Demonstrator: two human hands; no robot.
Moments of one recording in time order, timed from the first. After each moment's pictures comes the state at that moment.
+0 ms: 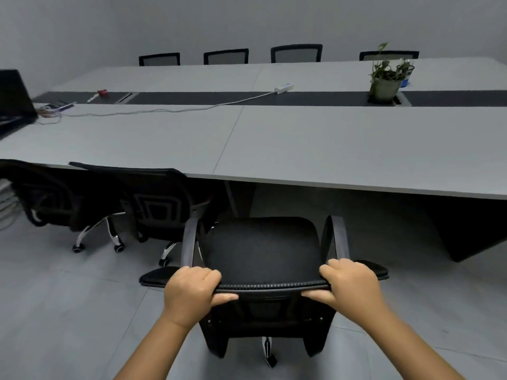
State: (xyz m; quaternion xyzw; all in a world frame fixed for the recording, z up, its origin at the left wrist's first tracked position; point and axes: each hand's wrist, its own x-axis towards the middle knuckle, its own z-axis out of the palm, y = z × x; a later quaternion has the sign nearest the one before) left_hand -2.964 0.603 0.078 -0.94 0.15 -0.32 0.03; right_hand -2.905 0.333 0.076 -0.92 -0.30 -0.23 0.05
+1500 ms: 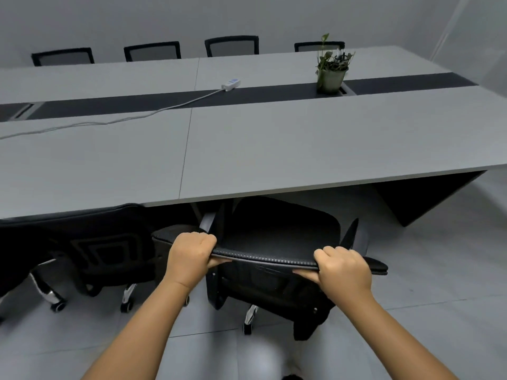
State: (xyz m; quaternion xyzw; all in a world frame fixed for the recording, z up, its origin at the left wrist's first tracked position) left_hand -2.786 0.680 0.068 -0.93 0.27 -0.25 -0.06; right_hand -2.840 0.415 0.065 -0.94 -0.14 -0.30 -0.01
